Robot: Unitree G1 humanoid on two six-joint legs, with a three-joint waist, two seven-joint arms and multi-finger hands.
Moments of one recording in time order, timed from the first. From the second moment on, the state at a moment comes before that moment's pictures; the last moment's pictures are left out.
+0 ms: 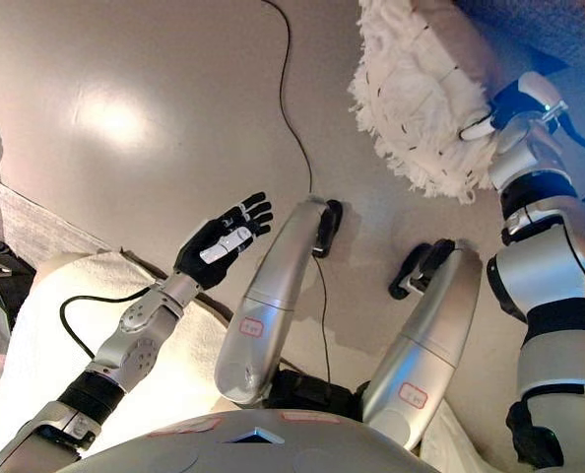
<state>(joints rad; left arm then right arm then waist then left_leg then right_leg) 0.00 0.55 -0.43 0.23 -0.80 -0.24 -0.25 -1.09 -0.67 0.64 1.22 -0.11 0.28 -0.05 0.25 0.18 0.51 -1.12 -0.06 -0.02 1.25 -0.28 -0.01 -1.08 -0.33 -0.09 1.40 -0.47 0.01</state>
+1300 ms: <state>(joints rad) 0.10 0.28 -0.12 1.03 -0.58 -0.04 -0.35 -0.73 -0.95 0.58 0.47 -0.34 -0.08 0.34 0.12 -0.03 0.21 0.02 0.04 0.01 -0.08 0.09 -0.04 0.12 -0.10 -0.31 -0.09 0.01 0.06</state>
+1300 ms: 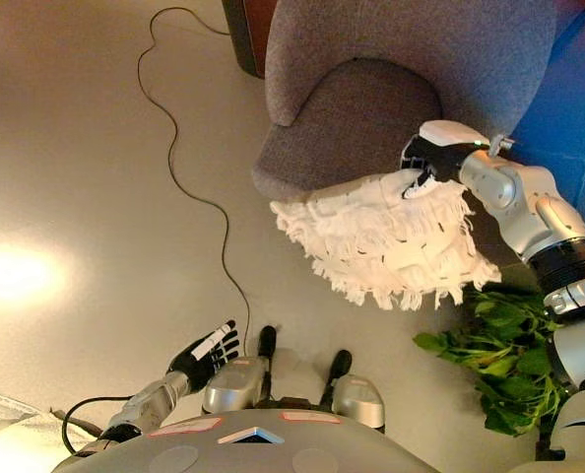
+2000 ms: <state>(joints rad) 0.12 0.29 -0.14 1.05 -0.56 -0.04 -0.37 -1.15 -0.96 0.78 0.96 -0.14 0.01 0.31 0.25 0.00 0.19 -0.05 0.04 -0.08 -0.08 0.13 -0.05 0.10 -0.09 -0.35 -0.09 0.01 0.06</state>
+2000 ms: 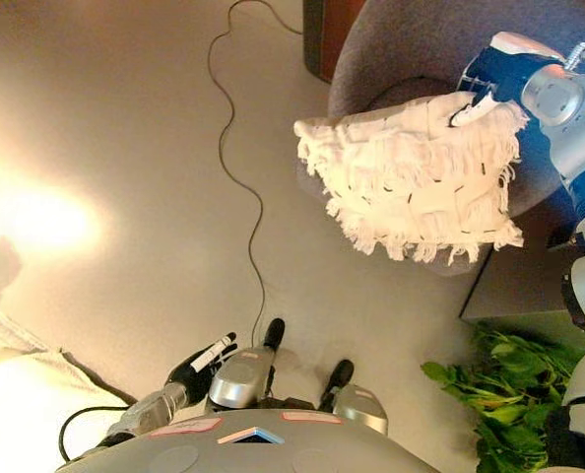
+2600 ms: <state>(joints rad) 0.13 0.32 -0.18 0.92 -0.65 -0.07 -0.42 -1.38 -0.92 0.78 1.26 -0.04 0.23 0.20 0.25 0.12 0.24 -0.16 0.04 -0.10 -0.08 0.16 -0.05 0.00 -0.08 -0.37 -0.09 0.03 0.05</state>
